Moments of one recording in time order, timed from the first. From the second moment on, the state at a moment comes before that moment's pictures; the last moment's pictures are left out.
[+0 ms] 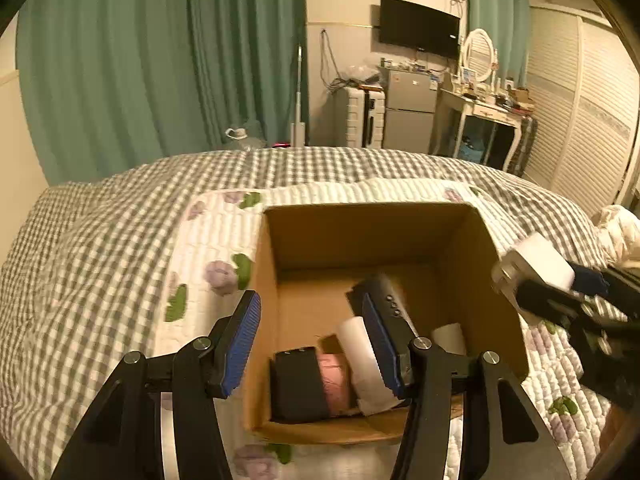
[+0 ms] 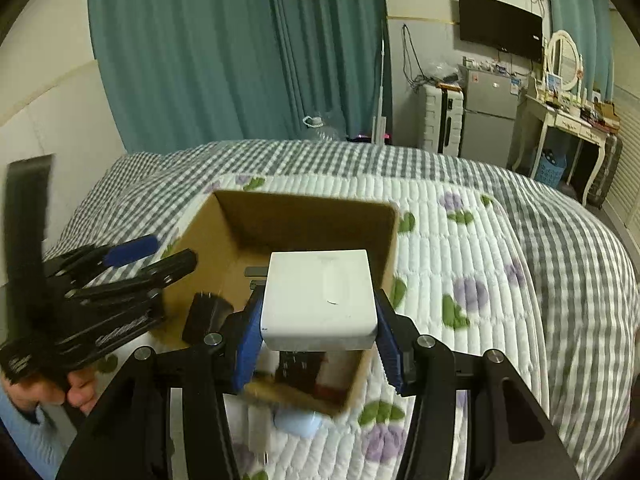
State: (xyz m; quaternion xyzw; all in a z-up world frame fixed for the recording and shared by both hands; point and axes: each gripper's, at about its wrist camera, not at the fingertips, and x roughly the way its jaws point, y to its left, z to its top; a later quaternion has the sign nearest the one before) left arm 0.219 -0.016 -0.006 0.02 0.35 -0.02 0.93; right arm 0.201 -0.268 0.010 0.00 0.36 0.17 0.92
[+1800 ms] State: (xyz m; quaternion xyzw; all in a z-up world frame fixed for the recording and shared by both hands) left arm 0.117 0.033 -0.088 0.01 0.42 0.02 0.91; right arm 0.128 -0.213 -0.108 -0.07 0.47 0.17 0.86
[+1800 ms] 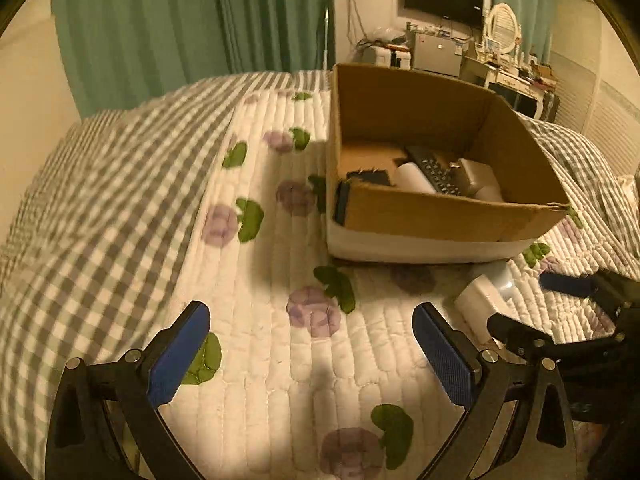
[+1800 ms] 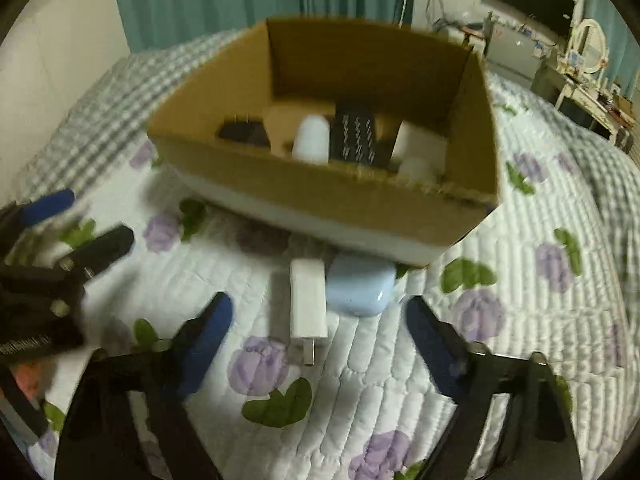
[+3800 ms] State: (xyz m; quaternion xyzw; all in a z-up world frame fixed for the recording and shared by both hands) left arm 0.133 -0.088 -0.092 -0.01 0.42 -0.11 0.90; right arm 0.130 -0.333 -0.066 -0.02 0.44 0.10 0.89
